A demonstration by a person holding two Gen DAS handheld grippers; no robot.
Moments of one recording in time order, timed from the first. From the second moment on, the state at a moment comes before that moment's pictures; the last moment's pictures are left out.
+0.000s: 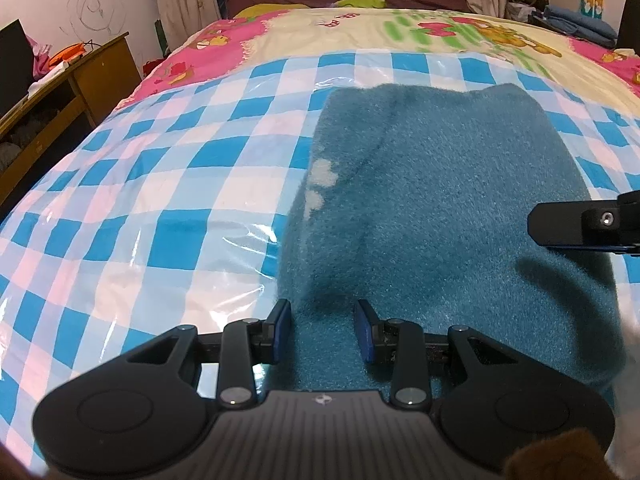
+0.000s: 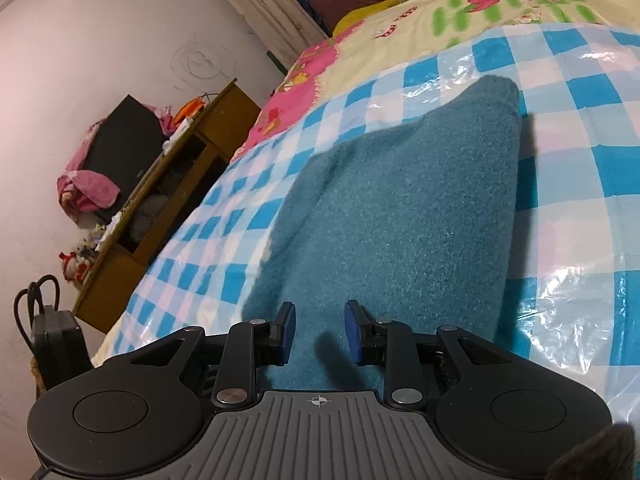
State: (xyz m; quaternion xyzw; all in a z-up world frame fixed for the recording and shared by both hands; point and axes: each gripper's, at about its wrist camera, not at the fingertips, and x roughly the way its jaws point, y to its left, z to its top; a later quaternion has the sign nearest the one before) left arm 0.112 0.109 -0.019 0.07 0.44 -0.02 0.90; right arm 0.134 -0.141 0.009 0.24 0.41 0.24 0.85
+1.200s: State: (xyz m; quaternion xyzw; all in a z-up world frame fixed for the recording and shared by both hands) left arm 0.118 0.120 -0.019 0.07 0.45 -0.05 0.89; right arm 0.117 -0.177 -0.010 0.21 0.42 0.21 0.86
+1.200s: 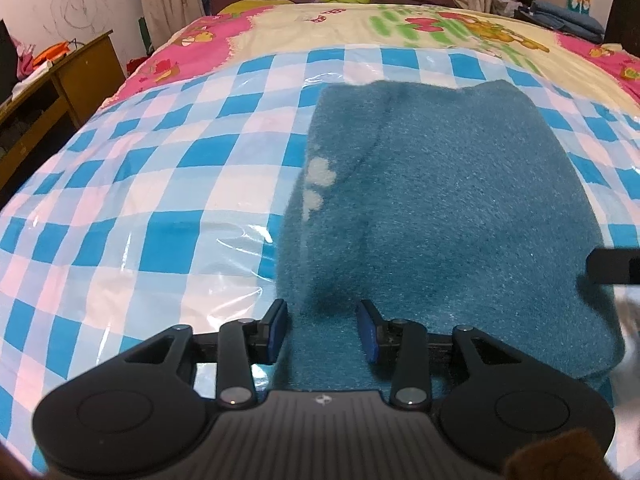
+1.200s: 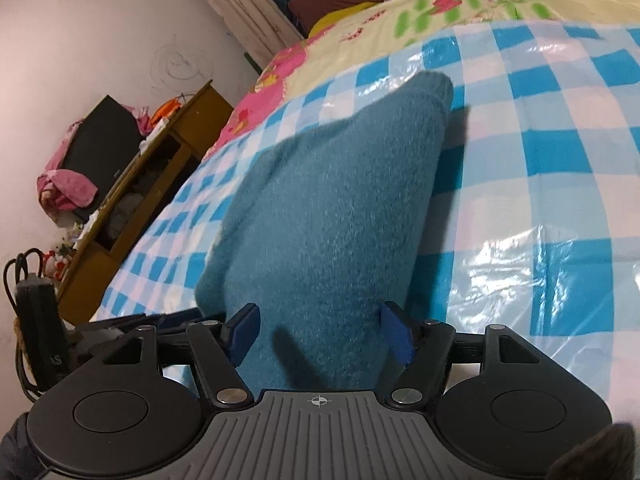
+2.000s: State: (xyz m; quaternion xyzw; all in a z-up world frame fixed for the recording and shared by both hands) left arm 0.123 0.158 0.001 0.00 0.42 -0.08 0.91; right arm 0.125 -0.174 -0.033 0.24 0.45 0.22 0.83
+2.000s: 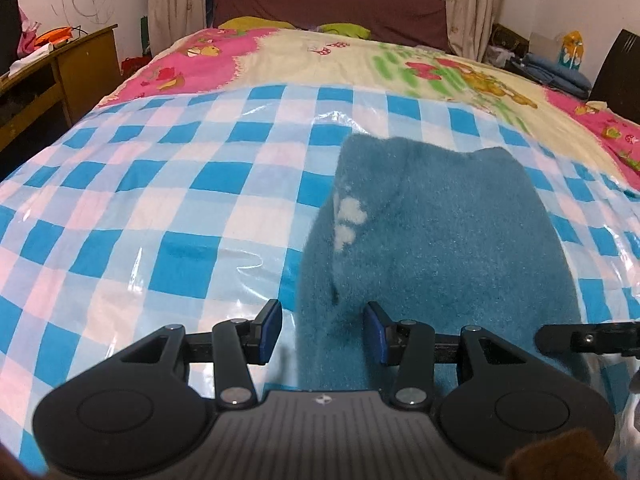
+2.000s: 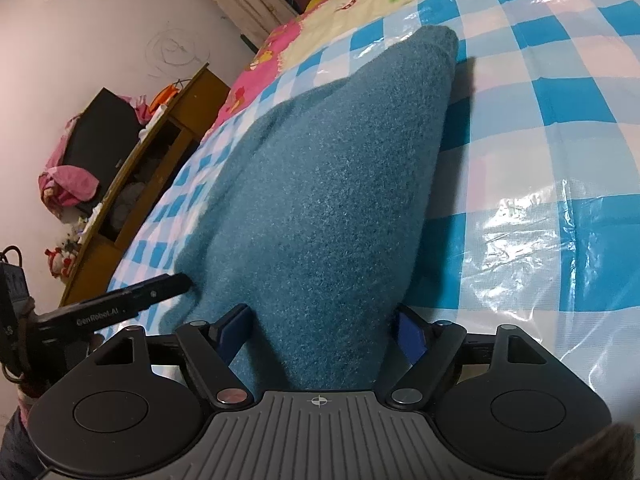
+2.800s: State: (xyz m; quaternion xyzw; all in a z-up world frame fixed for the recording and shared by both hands) left arm 0.109 0.119 -0.020 0.01 0.46 -0.16 0.87; right arm 0.103 -0.185 -0.032 0.27 0.48 0.23 0.80
